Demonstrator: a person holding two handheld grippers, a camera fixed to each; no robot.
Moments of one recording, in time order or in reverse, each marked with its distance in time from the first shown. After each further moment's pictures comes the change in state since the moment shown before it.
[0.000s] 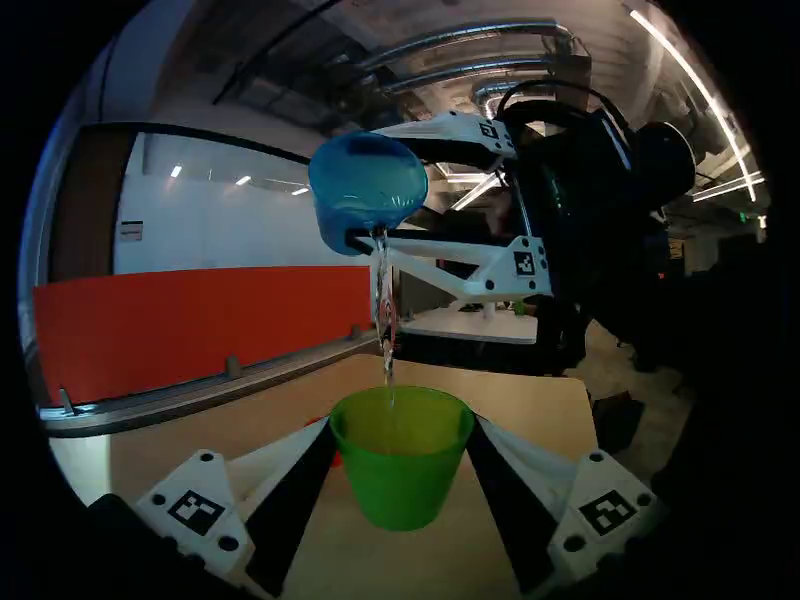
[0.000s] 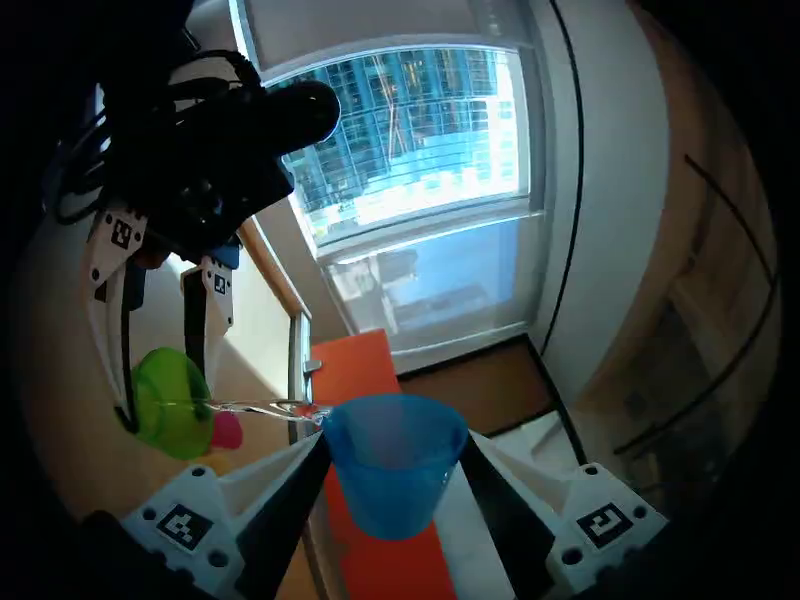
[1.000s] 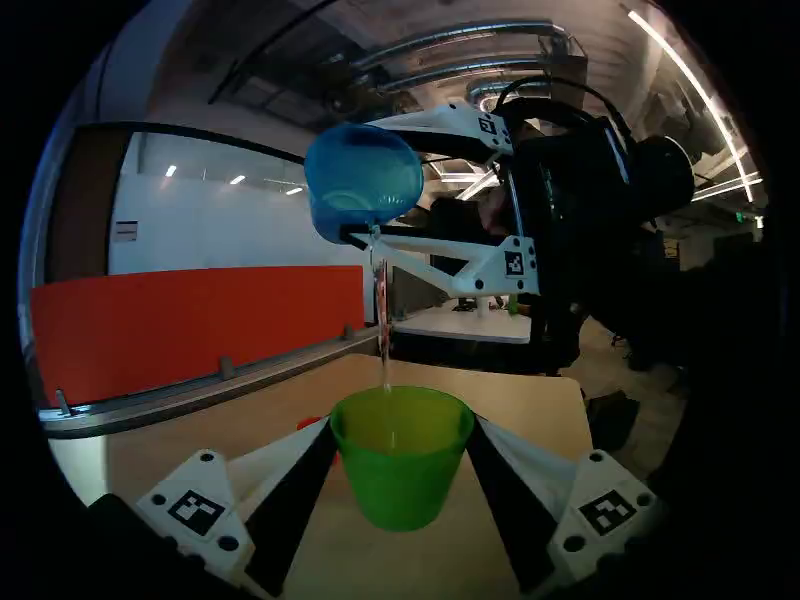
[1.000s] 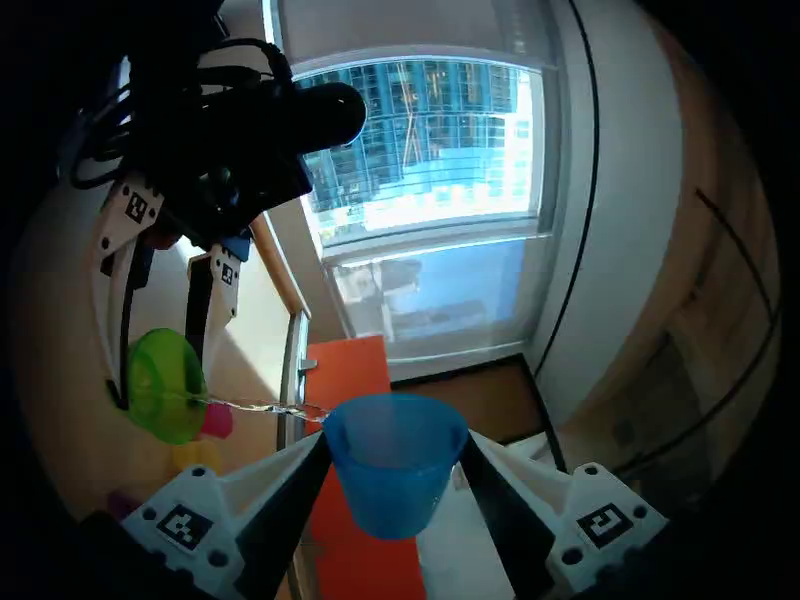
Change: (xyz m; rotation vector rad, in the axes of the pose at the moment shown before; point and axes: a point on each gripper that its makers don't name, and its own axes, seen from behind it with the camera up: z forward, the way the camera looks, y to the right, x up) left arm -0.001 0.006 0.001 -0.023 -0.002 0.000; right arm 0.002 0.003 -0.003 0.001 0.030 -0.097
